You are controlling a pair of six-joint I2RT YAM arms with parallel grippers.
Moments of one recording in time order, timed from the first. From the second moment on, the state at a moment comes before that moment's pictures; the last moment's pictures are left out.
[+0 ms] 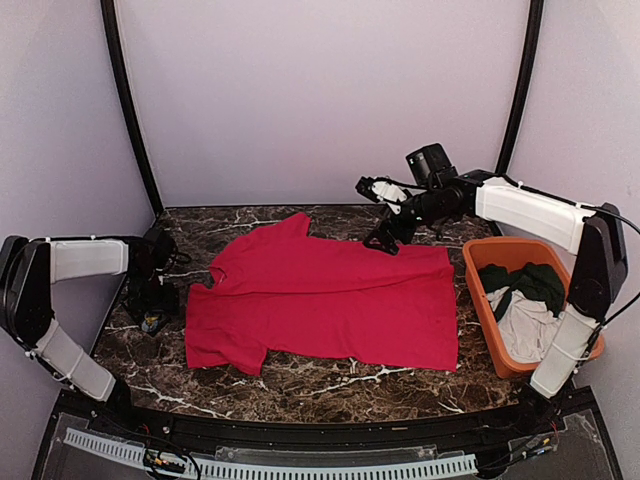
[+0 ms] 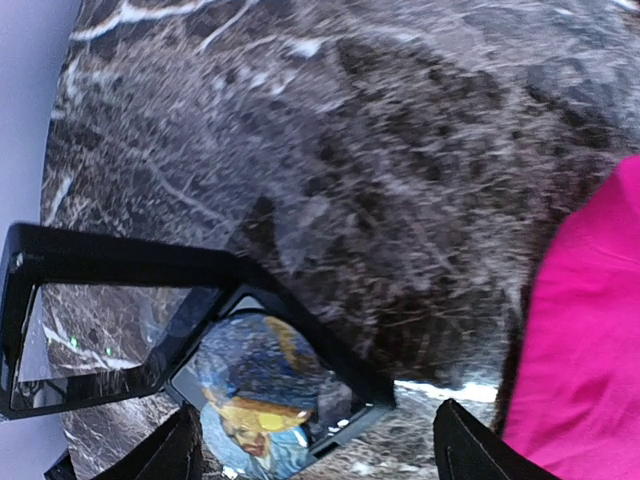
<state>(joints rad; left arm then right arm) -0.17 1.49 0.85 -0.73 -0.30 -0.38 0.56 1.72 1.49 -0.55 -0.29 -0.50</state>
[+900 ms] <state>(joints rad) -0.08 1.55 0.82 -0.64 -0.22 -0.39 0.60 1.73 1.49 -0.56 -0.25 -0.52</state>
